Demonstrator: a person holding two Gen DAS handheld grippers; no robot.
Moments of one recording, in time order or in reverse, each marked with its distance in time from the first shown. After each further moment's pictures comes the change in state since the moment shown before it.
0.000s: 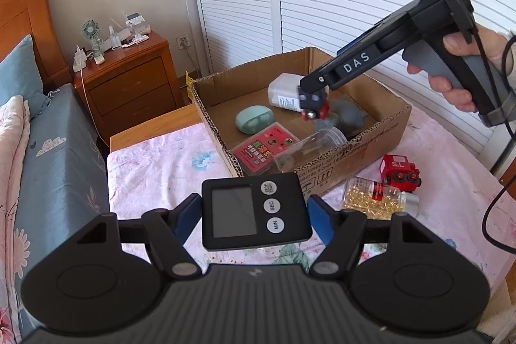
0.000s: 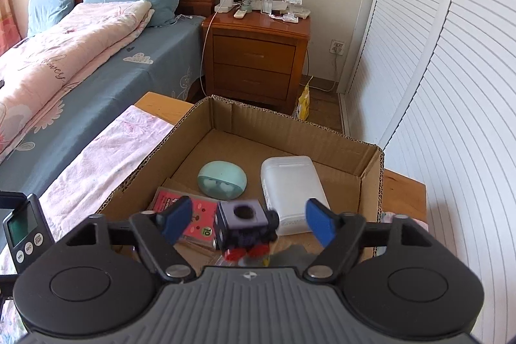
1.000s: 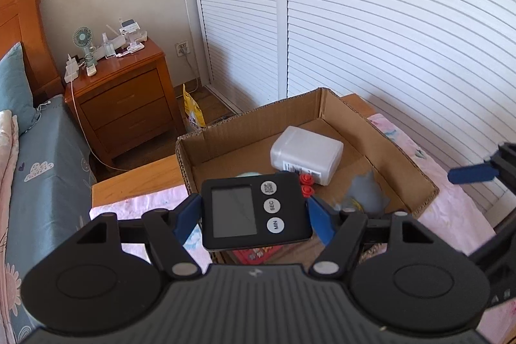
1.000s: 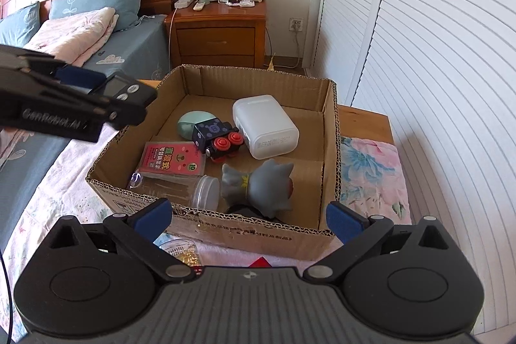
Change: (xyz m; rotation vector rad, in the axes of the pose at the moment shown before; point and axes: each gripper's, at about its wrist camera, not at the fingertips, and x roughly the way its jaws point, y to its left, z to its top) left arm 0.068 0.001 0.101 -0.035 0.011 0.004; right arm -0.047 -0.004 -0.068 0.161 0.035 -0.087
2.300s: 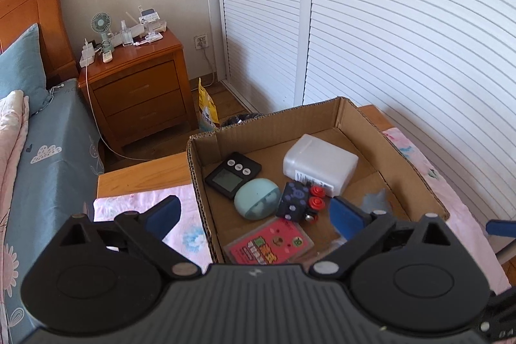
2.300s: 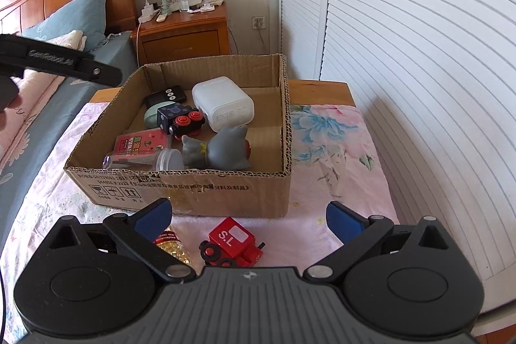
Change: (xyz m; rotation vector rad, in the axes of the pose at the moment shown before) left arm -0.005 0.002 -0.004 -0.087 0.004 0.038; right arm -0.018 -0.029 -0.050 0.152 -0.033 -0.062
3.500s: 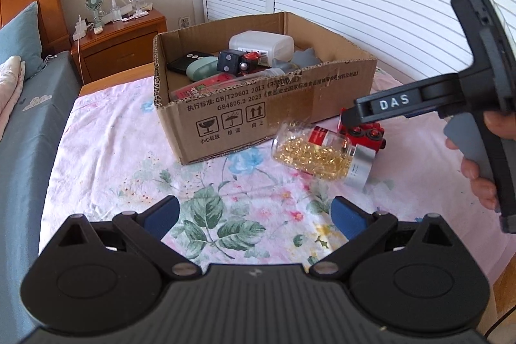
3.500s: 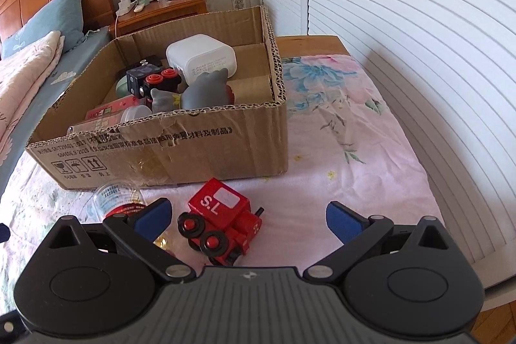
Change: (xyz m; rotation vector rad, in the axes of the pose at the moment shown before) left arm -0.038 -0.061 -0.172 0.015 -0.003 -0.042; right arm 0.058 -0.004 -0.036 0.105 0.050 -0.018
